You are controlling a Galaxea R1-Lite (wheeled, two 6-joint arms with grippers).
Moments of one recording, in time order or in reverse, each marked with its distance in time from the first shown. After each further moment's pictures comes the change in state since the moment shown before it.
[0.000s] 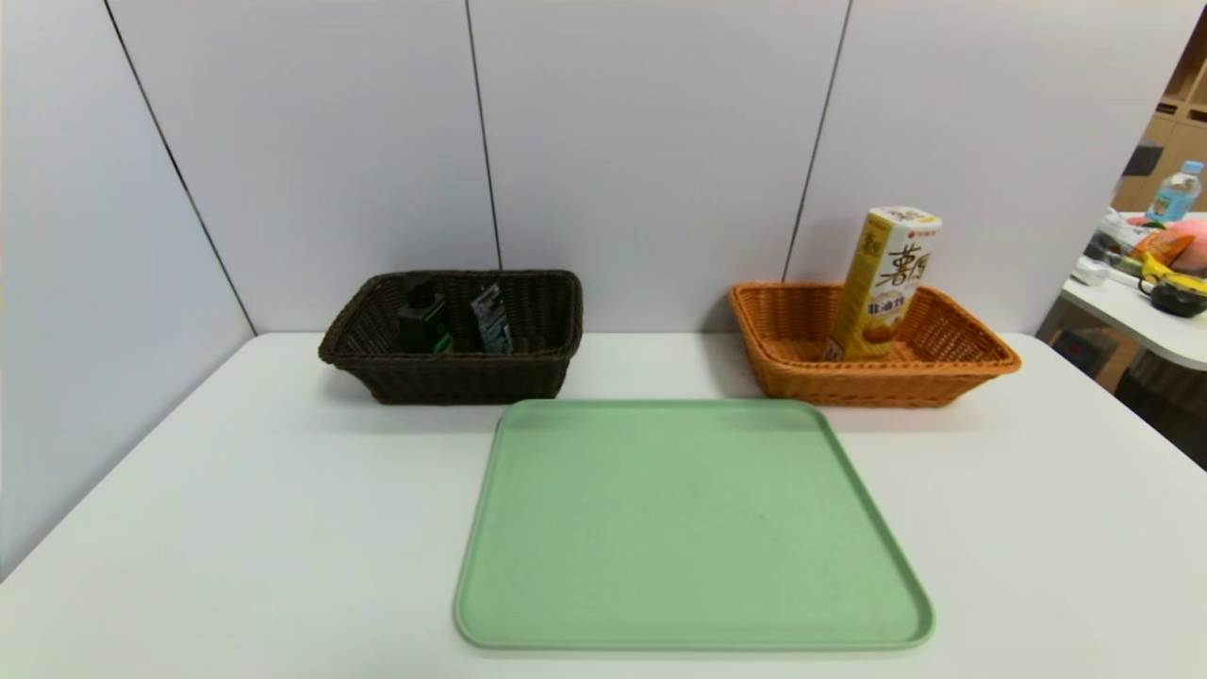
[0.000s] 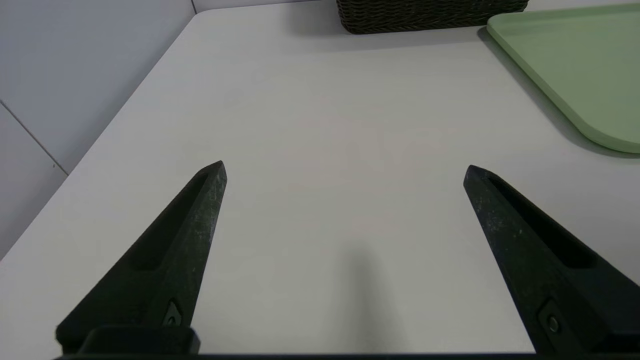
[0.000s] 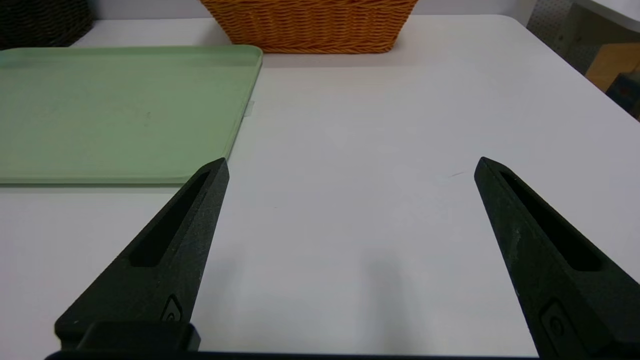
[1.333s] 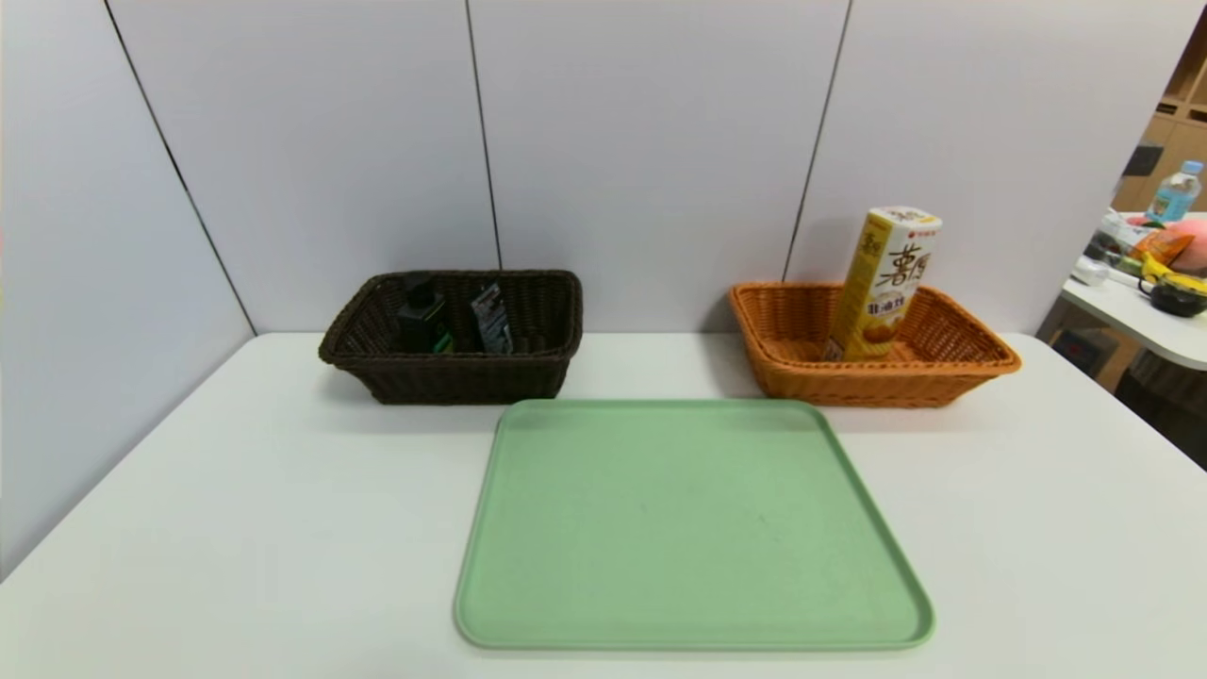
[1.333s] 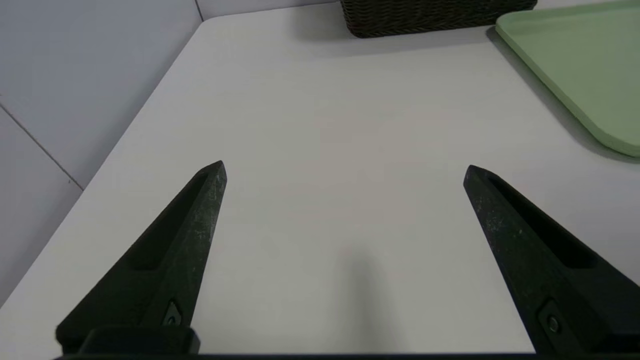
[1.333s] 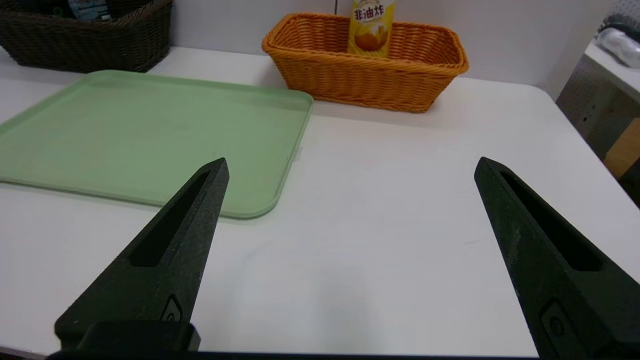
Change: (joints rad) left arm 0.003 0.082 0.000 -0.065 0.004 0.040; right arm -0.002 0.094 -0.228 0.088 0.139 -0.069
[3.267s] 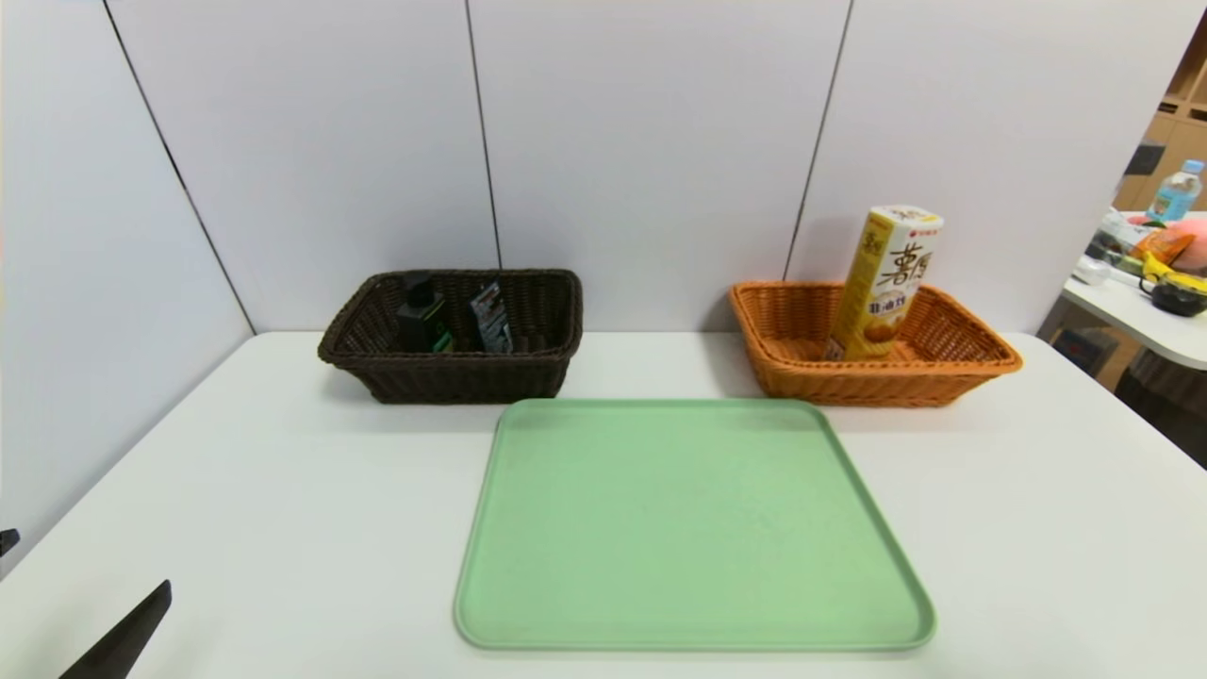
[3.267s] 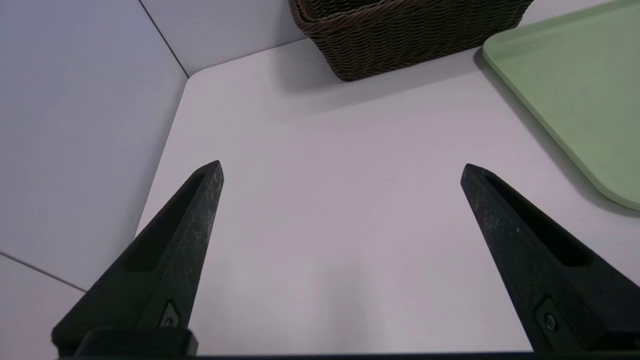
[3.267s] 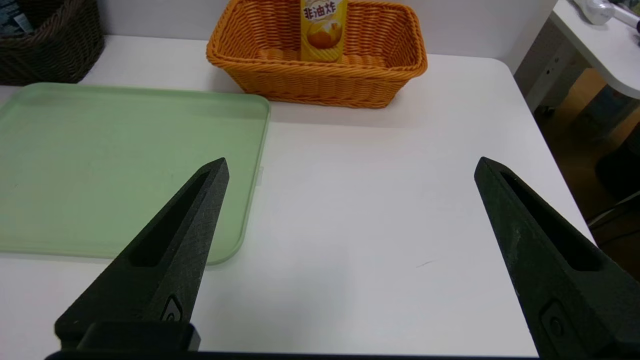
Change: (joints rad) left arm -0.202 0.472 -0.144 -0.288 0.137 0.134; right arm -0.046 0.466 -0.361 0.089 -0.068 -0.009
